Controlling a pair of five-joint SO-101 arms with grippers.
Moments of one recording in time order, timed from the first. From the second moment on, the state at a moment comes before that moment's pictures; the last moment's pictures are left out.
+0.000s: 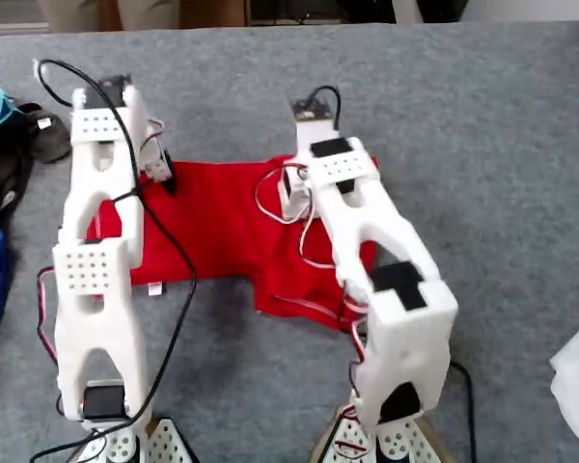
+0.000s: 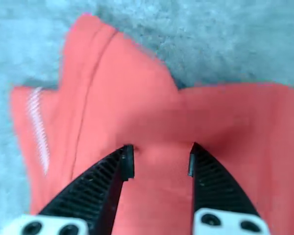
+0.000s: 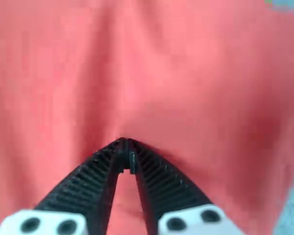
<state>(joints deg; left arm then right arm) -7.4 57.7 -57.8 100.0 4.7 -16.9 26.9 4.0 62.5 -17.9</state>
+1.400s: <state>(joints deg) -13.9 58.4 -52.2 100.1 -9.6 1.8 34.9 -28.3 77.1 -6.4</state>
